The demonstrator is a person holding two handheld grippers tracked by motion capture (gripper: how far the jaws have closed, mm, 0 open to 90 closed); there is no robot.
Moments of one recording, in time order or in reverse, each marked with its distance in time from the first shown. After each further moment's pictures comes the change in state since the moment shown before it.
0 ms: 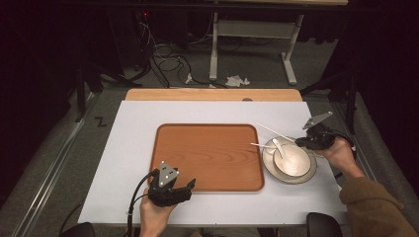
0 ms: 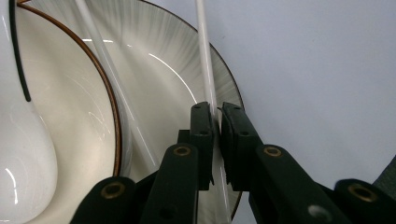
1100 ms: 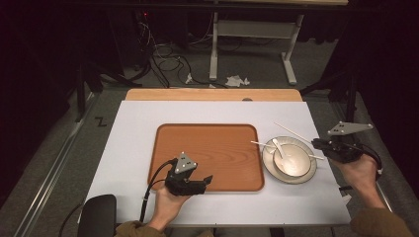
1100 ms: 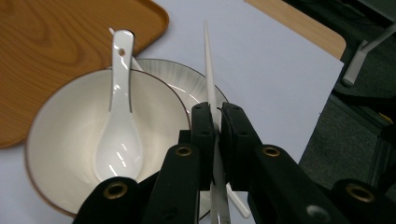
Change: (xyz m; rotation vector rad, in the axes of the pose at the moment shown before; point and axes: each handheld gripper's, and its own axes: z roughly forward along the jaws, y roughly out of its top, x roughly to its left) left arm -0.009 0.027 0.042 0.026 -0.213 0.051; right arm 0.058 -0.019 -0.095 -0.217 -0.184 0.163
